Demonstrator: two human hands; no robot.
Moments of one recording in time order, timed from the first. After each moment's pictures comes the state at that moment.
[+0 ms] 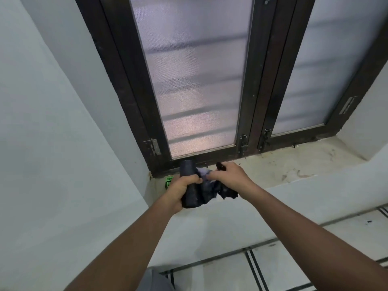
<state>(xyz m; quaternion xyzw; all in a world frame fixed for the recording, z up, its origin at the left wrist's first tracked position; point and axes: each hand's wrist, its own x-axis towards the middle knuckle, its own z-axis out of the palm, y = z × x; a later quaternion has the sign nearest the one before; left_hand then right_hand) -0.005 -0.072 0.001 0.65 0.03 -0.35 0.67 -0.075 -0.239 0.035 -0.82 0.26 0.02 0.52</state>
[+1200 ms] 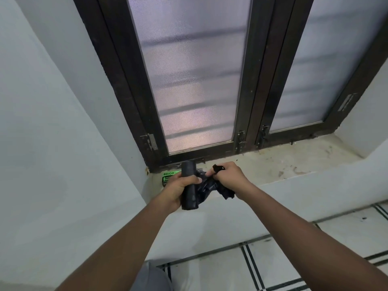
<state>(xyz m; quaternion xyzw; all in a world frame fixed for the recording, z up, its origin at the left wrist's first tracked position) -0.012 -0.070 -0.005 0.66 0.04 -0.36 0.66 -0.077 -0.243 0.015 -0.76 0.29 0.02 0.58</state>
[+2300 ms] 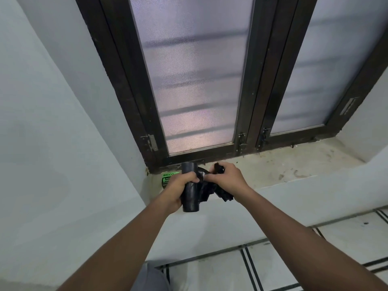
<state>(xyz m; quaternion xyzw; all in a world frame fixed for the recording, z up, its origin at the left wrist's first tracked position) -0.014 -0.072 0.003 0.66 0.00 -0.35 0.67 -0.076 -0.245 0.004 -0.78 0.24 -0.04 0.57</state>
